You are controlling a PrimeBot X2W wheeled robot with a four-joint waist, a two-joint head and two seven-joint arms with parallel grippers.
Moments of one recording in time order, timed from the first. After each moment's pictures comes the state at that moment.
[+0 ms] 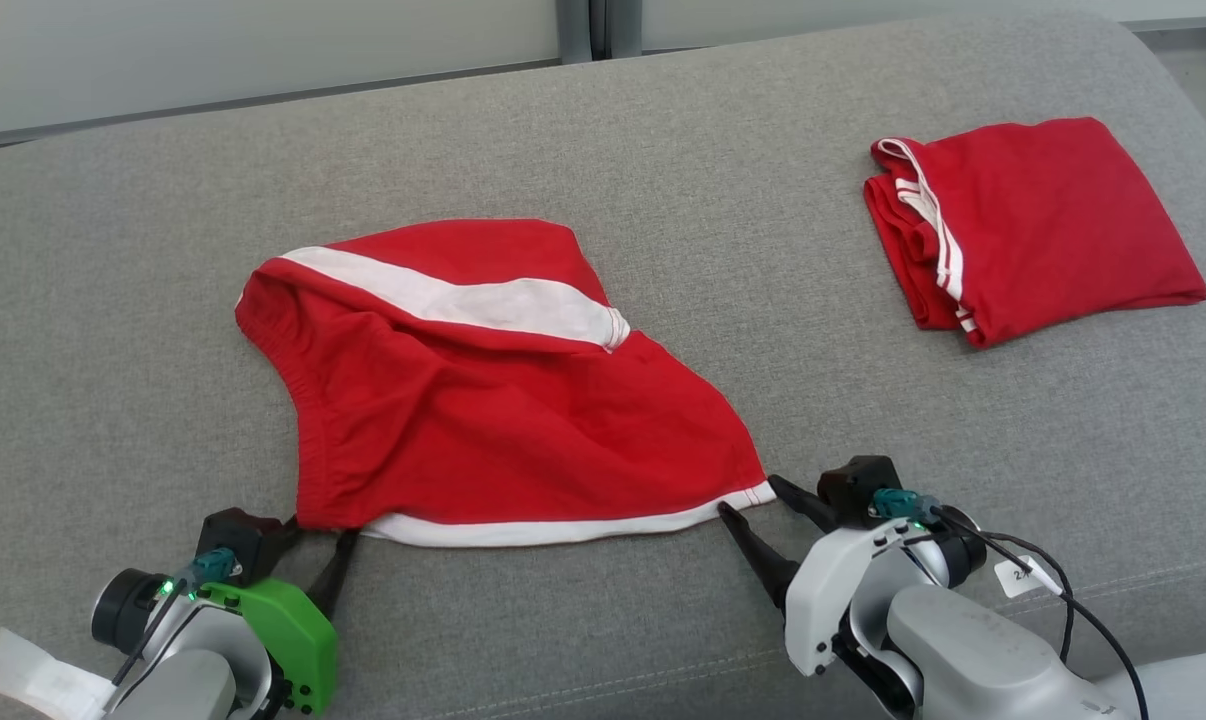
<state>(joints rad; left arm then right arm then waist) -0.44 0.39 -0.74 0.84 -0.61 -0.13 -0.26 -0.55 -0.20 0.91 0.83 0.73 0.13 -0.26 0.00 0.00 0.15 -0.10</state>
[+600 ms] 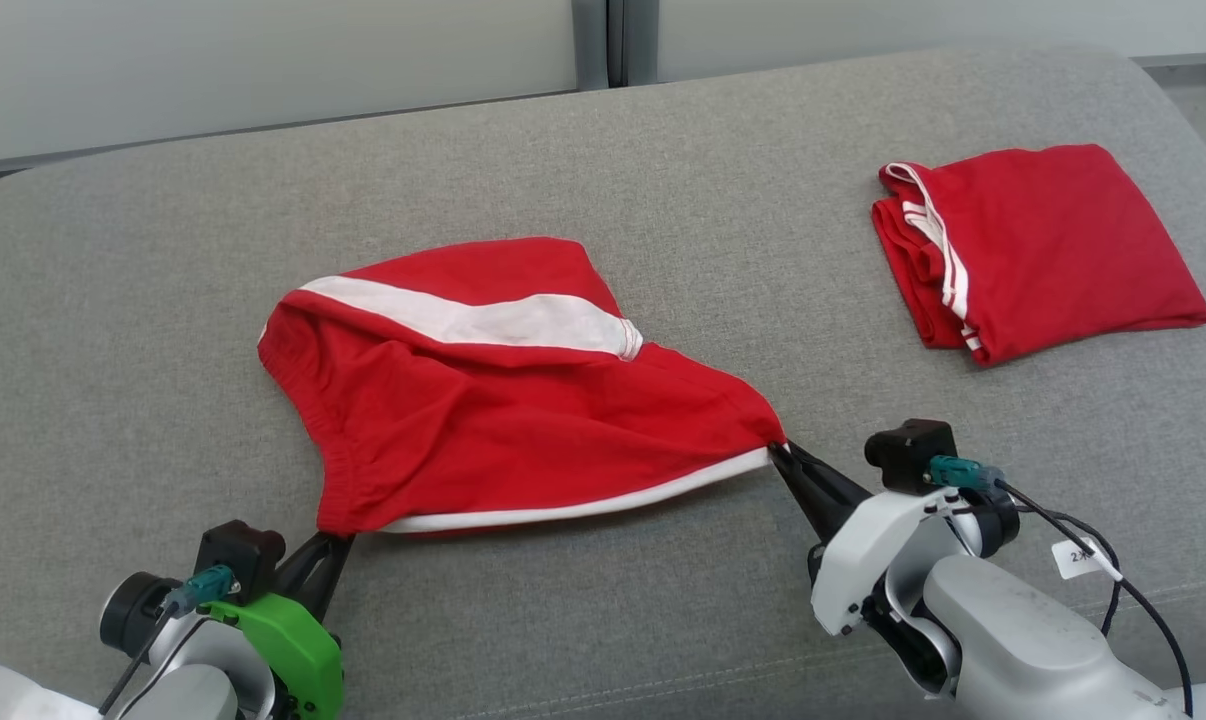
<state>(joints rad) -0.39 0.44 -0.74 0.69 -0.64 -0.13 -0.26 -0.54 -0.26 0.84 0.73 0.77 0.13 -0.26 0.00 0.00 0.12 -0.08</state>
